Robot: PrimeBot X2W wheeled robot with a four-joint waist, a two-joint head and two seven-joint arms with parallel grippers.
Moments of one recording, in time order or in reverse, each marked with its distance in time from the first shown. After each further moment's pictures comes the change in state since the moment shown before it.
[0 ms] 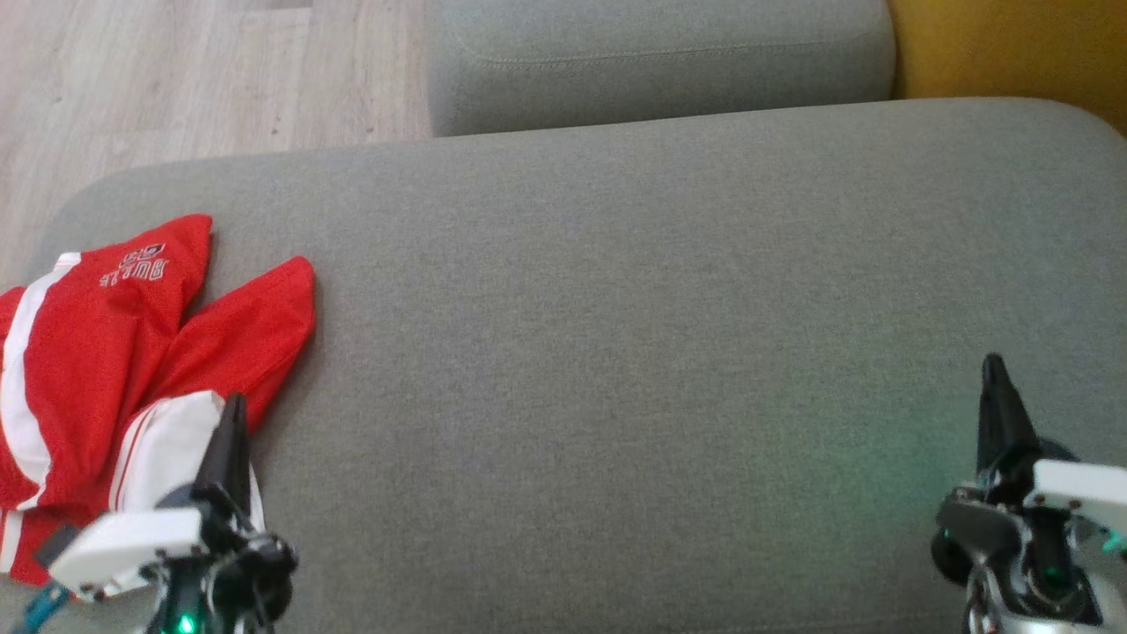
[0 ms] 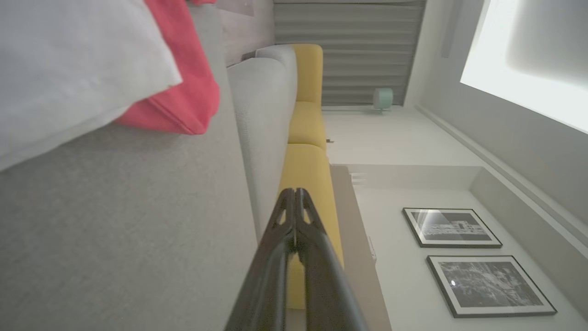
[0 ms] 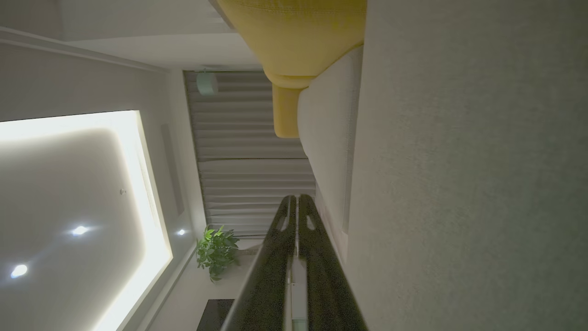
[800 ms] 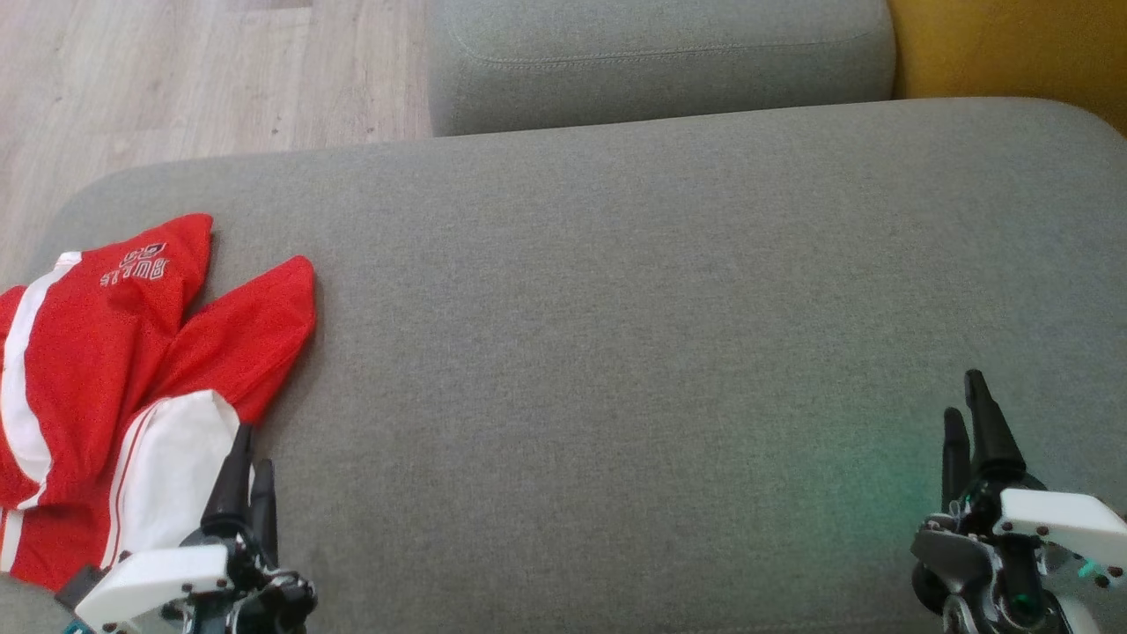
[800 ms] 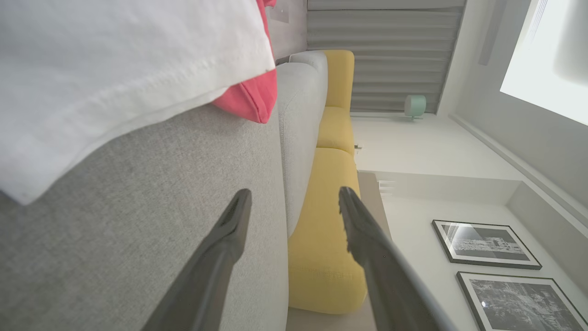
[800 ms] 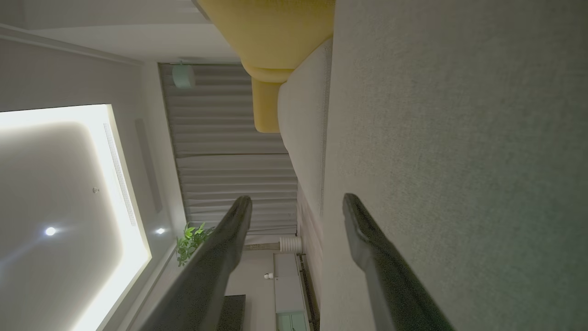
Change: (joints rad) left arm 0.062 -0.015 -0.034 0.041 0.019 0.005 -0.054; right arm 0.057 0.003 0.067 0.016 -0.011 0.000 -0.048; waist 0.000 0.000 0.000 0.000
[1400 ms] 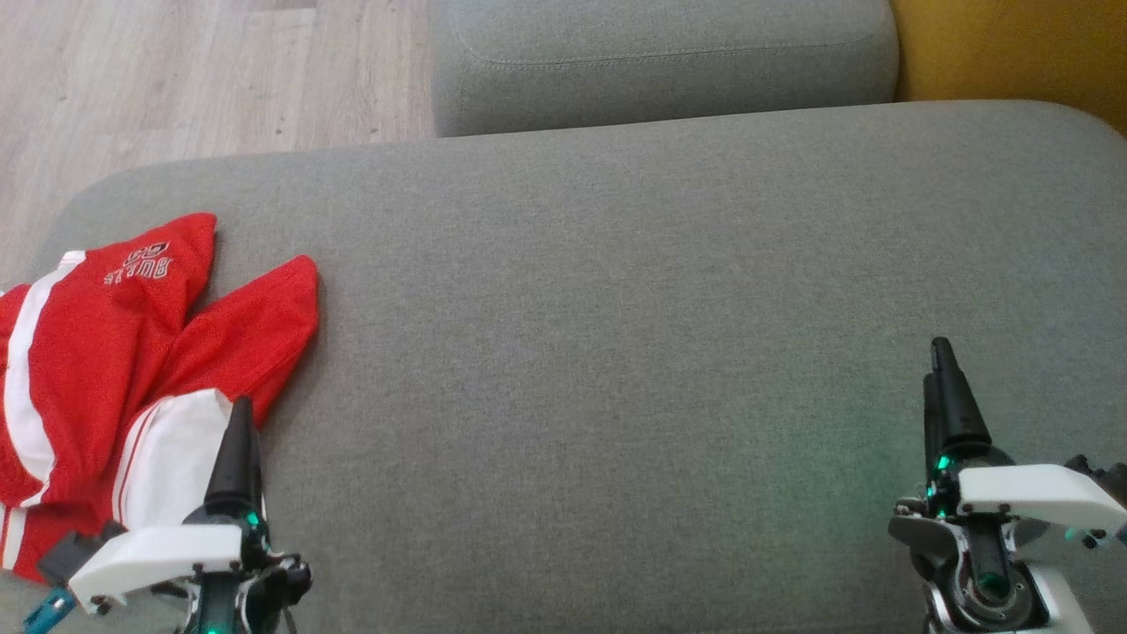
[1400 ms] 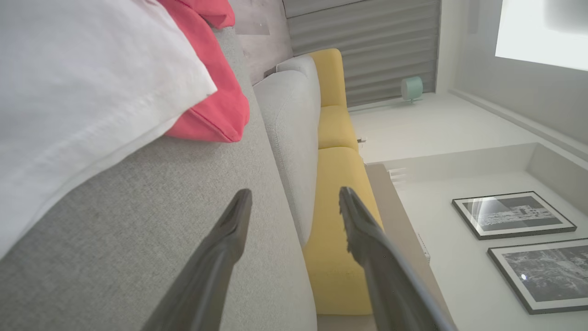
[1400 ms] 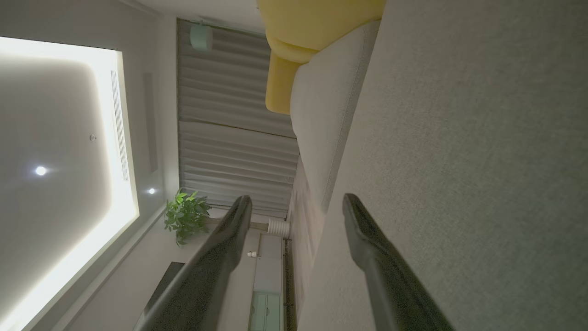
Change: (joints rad) left arm -0.017 0.000 -0.005 -0.044 0.177 -0.001 -0.049; right arm -0.025 -0.019 0.091 -0.049 -0.134 0.000 -0.055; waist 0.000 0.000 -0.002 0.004
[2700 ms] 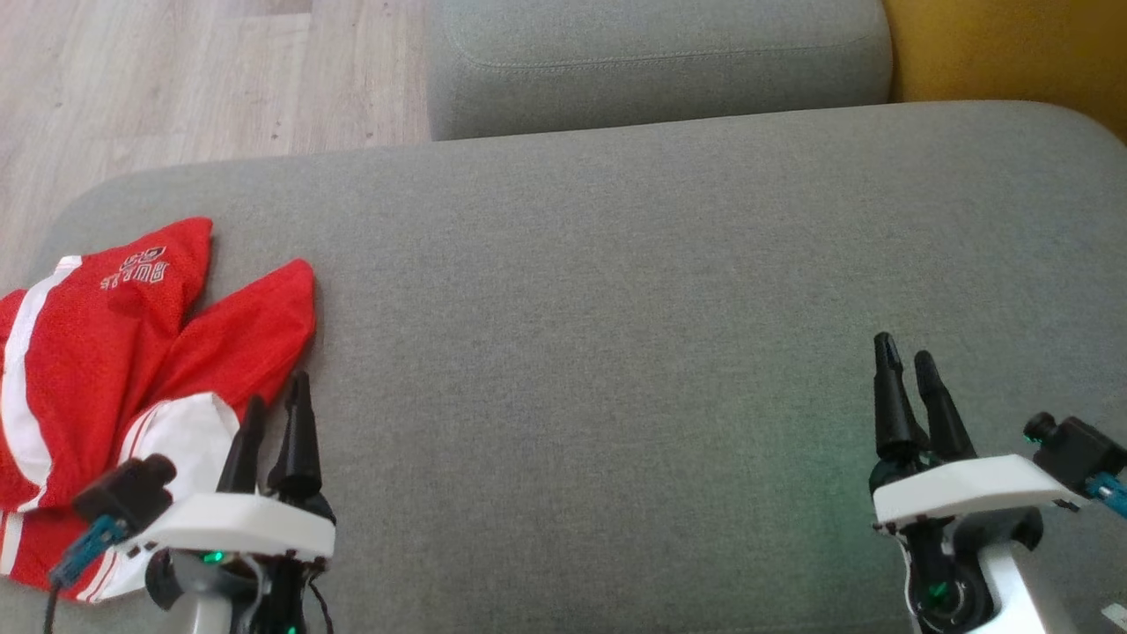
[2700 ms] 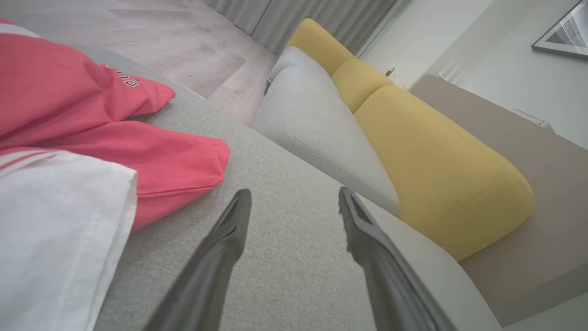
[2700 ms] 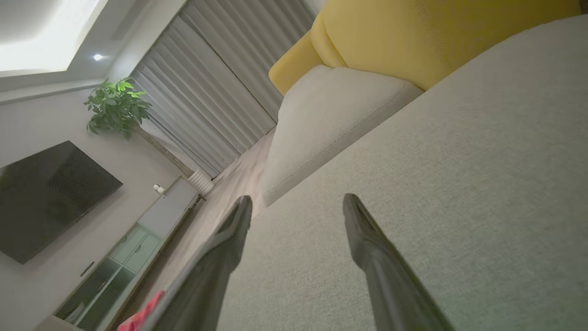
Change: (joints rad) left arm -0.006 0.002 -0.072 -0.077 0.737 0.060 -0.111; right arm -0.019 -0.013 0.059 0.026 -0.689 0.000 -0.111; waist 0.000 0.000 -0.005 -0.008
